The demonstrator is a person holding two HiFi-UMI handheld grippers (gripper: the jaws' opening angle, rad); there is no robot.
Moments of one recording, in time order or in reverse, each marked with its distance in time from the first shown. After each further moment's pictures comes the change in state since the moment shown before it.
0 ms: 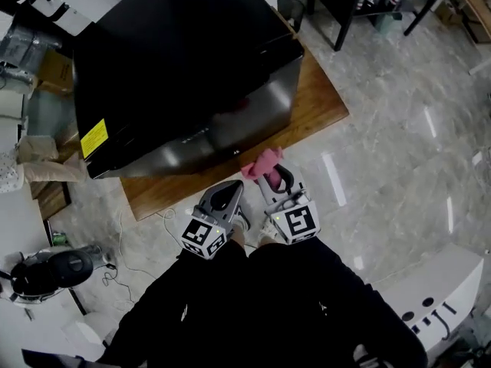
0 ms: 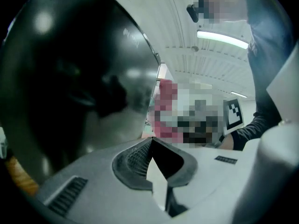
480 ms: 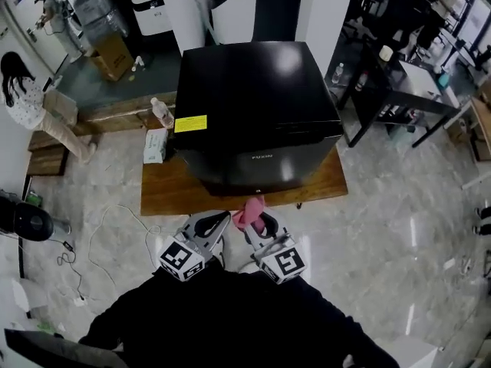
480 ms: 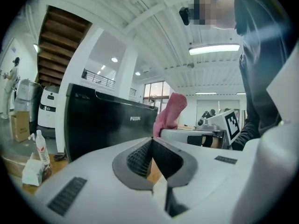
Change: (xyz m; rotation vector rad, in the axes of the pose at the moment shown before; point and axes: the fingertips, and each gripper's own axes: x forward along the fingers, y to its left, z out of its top) left arm -0.201 -0.010 0.136 0.101 -0.243 0.138; right arm -0.010 0.201 0.135 -0.004 -0.070 0.379
